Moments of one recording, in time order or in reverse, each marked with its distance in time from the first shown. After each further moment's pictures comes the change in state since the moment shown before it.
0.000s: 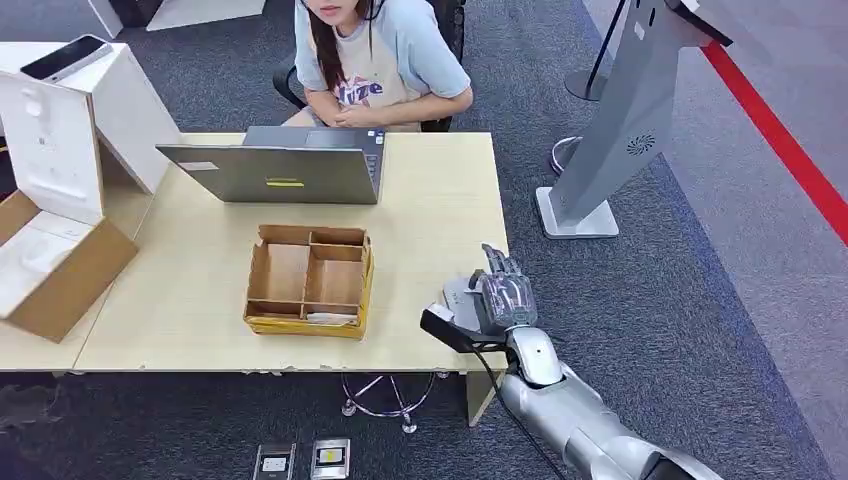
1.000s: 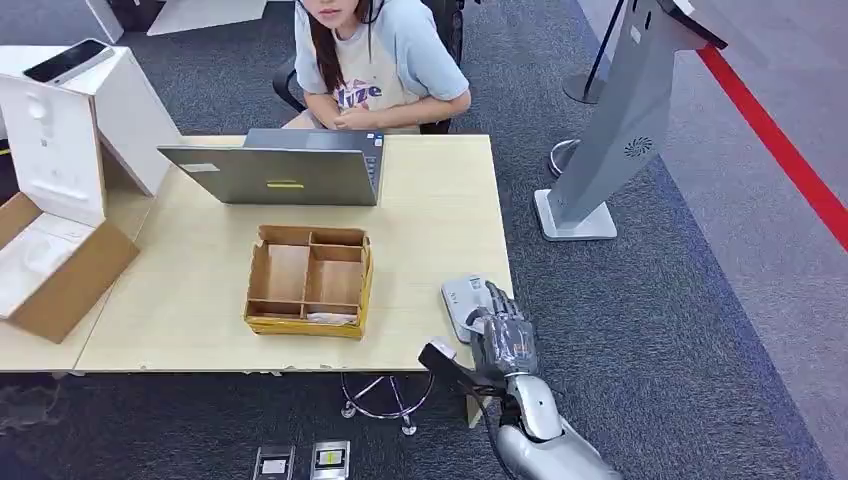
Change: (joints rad) left arm 0.000 0.002 -0.025 0.000 0.002 -0.027 0.000; right arm 0.240 -0.040 -0.056 -0.253 -0.039 -0.026 0.052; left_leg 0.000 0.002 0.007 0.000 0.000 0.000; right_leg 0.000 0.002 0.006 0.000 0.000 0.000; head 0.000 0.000
